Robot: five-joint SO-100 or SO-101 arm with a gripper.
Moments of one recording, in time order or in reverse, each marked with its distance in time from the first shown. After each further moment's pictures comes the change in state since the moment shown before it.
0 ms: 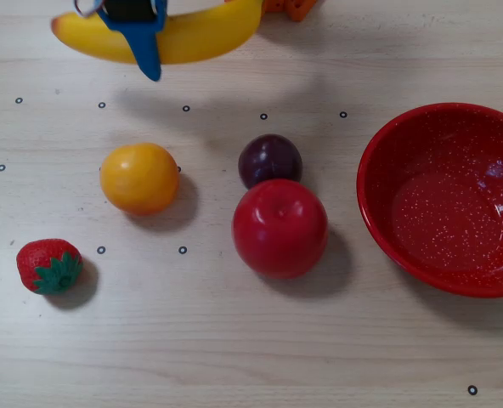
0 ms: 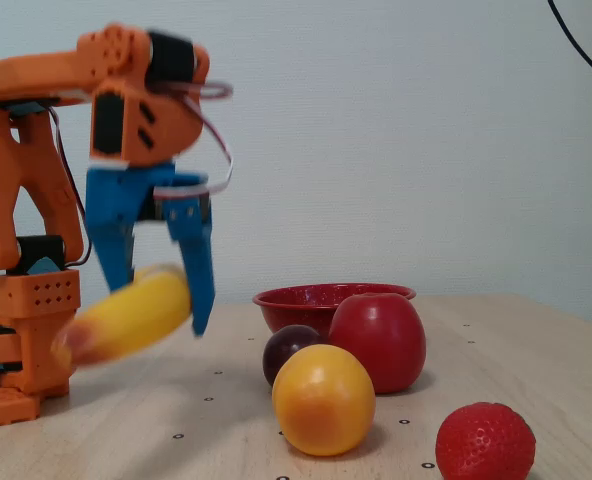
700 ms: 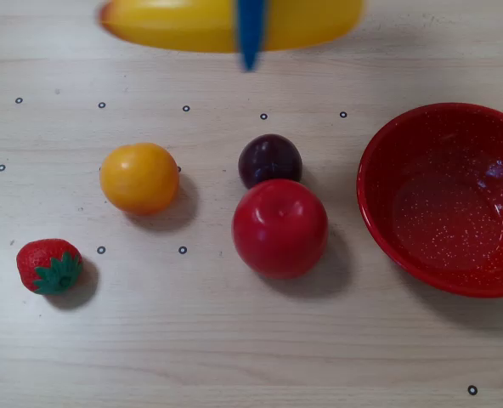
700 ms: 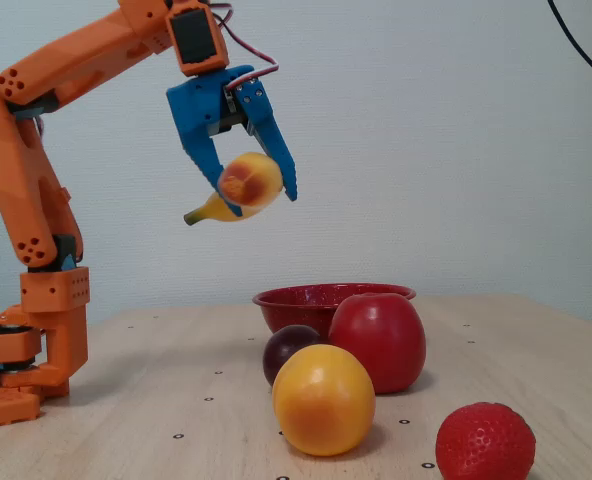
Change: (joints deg) arm 35.9 7.0 -20.7 4.0 -23.3
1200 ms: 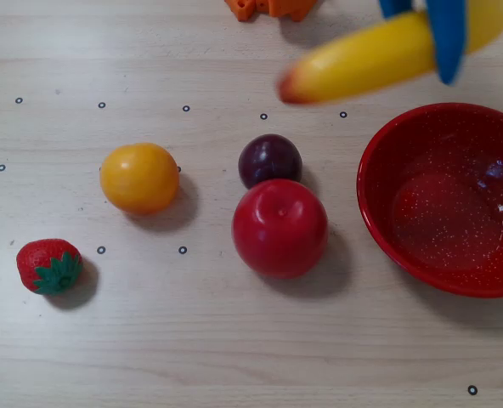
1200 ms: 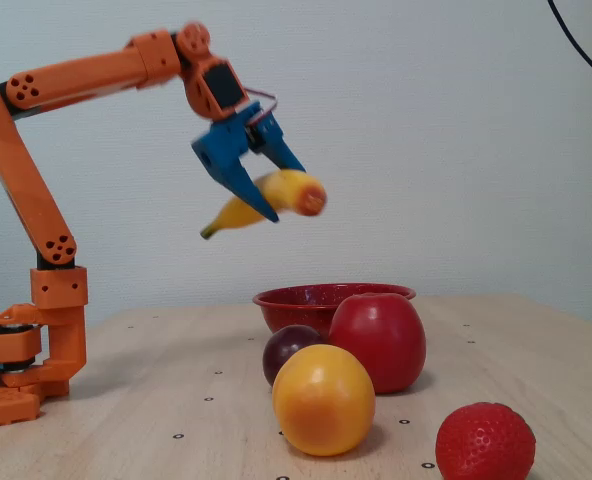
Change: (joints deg) arm 26.9 4.9 16.3 -29.5 -7.4
